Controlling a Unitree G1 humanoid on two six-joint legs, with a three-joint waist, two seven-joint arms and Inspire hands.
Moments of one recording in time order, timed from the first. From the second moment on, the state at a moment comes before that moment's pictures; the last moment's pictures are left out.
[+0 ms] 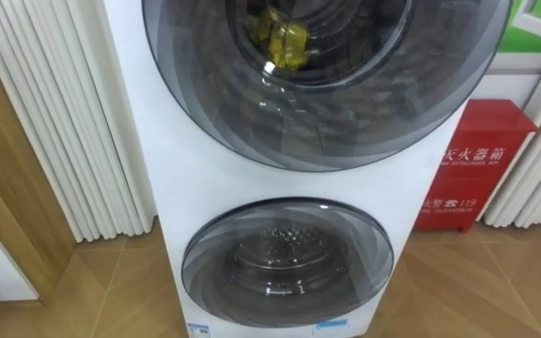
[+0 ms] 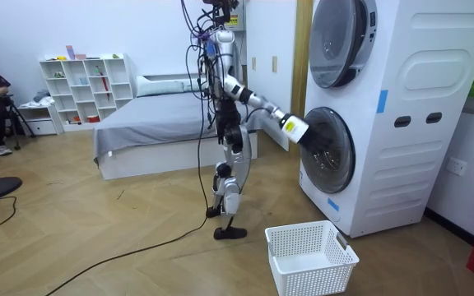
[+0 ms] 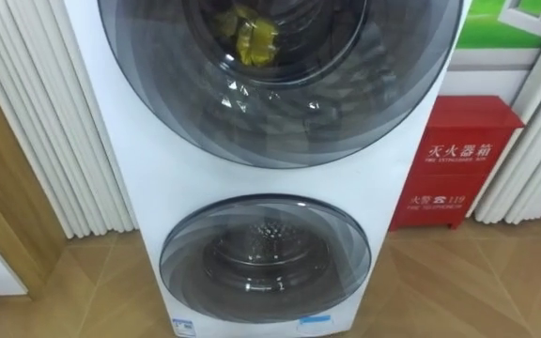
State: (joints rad) left arm 0.28 0.20 0.23 1.12 -0.24 0.07 0.08; right arm 0.07 -0.27 -0.31 0.48 0.28 0.05 -0.38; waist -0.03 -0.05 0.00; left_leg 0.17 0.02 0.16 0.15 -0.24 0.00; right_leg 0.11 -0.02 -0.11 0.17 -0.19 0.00
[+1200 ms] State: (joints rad) left arm 0.26 0.21 0.15 1.12 -0.08 0.07 0.03; right arm -0.33 -0.41 -0.16 0.22 0.20 0.04 -0.28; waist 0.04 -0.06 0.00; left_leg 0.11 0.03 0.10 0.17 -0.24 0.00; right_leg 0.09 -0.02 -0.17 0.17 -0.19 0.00
